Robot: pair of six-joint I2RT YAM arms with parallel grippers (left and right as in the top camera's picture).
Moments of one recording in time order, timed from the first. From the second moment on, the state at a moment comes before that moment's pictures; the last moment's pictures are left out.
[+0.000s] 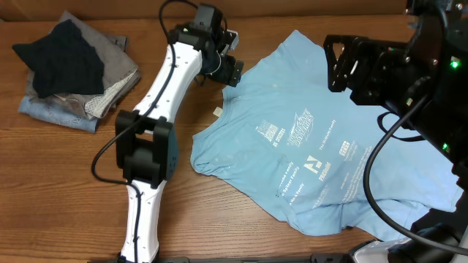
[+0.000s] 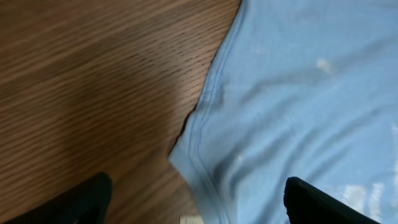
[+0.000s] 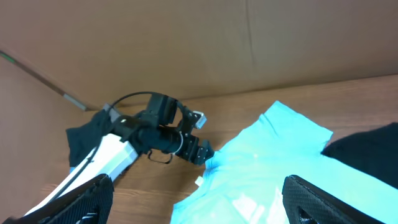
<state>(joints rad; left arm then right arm) -0.31 2.37 2.17 -1.02 0.22 0.05 0.46 1.59 2.67 -1.57 0.12 0.46</state>
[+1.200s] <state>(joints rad) -0.36 2.51 2.16 -0.98 0.25 0.05 0.46 1.59 2.67 -1.64 0.13 0.46</state>
